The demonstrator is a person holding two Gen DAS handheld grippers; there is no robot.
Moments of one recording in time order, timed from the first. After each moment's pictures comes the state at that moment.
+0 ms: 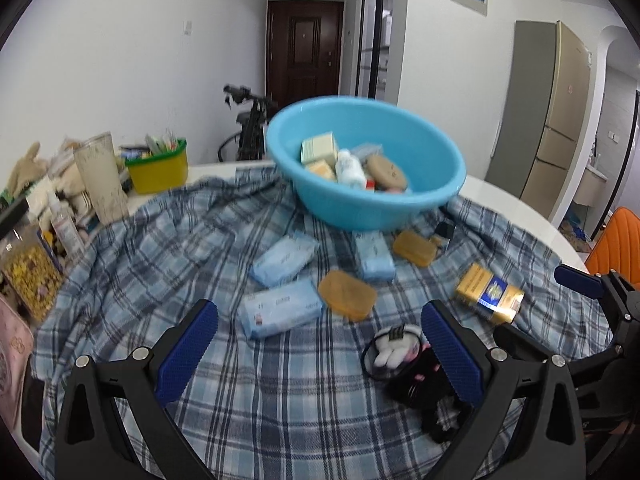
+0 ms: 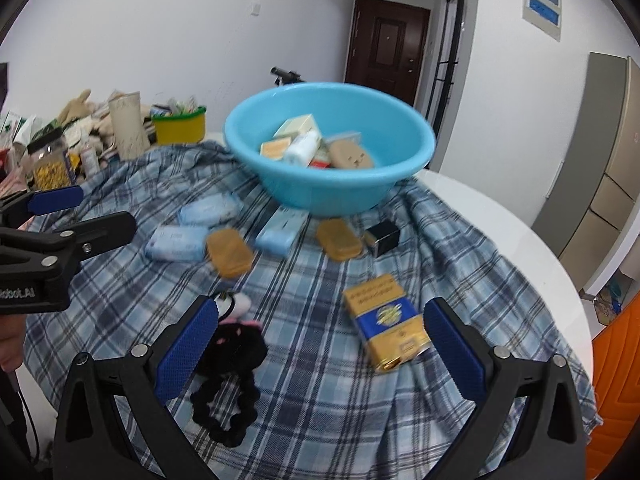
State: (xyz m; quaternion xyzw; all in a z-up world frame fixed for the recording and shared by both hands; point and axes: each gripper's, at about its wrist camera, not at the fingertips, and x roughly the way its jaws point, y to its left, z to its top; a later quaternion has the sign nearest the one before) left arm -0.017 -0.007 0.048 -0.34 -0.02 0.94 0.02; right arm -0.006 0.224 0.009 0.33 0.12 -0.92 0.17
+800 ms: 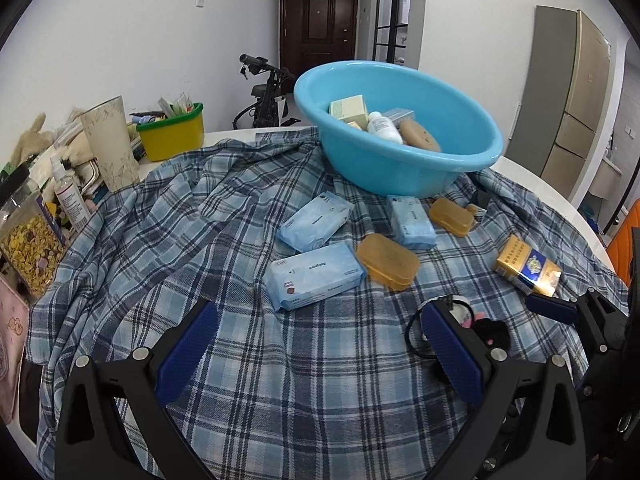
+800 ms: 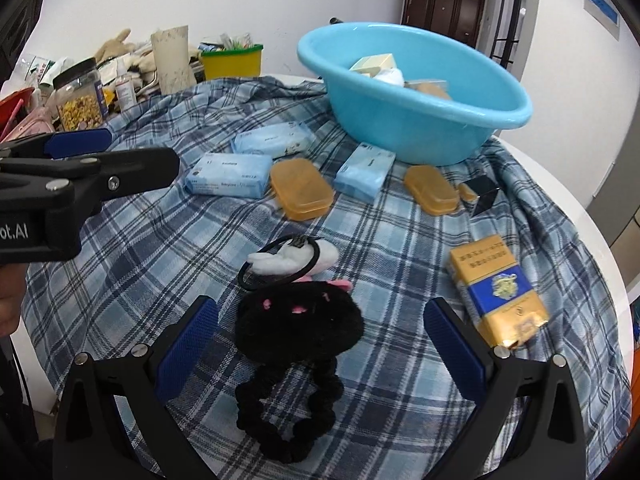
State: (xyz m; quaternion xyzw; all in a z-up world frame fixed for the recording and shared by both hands) left arm -0.028 -0.031 0.014 -0.38 -0.02 0.93 0.00; right arm -0.016 0.173 -0.051 0.39 0.15 -0.87 0.25
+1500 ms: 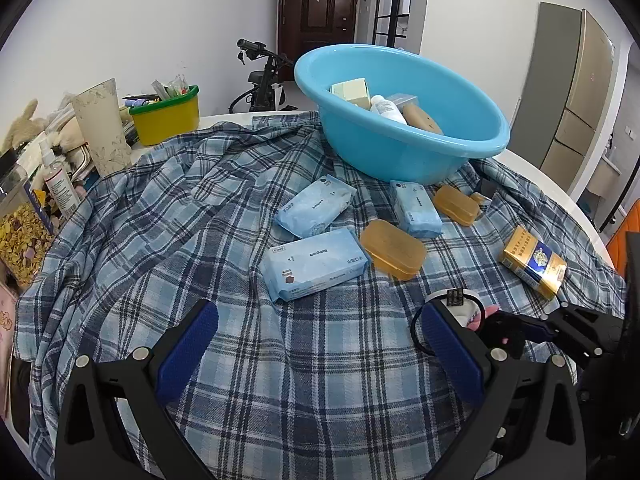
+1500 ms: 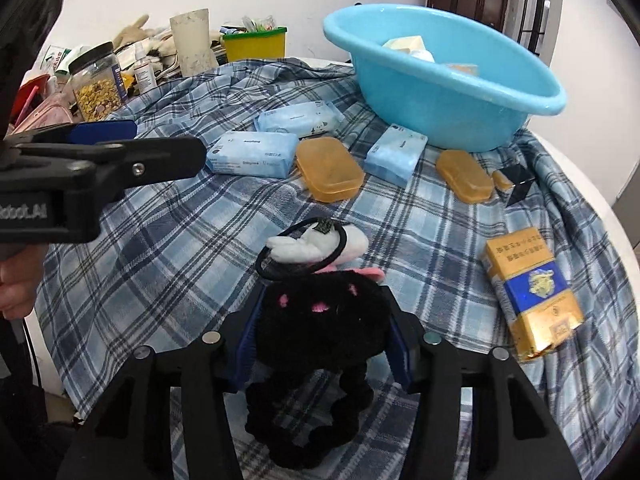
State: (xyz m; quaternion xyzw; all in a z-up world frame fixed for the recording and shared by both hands) left arm -0.035 -0.035 0.001 -0.40 -0.03 0.92 0.01; right arm -0.015 0.172 -0.061 0.41 0.15 -0.85 0.28
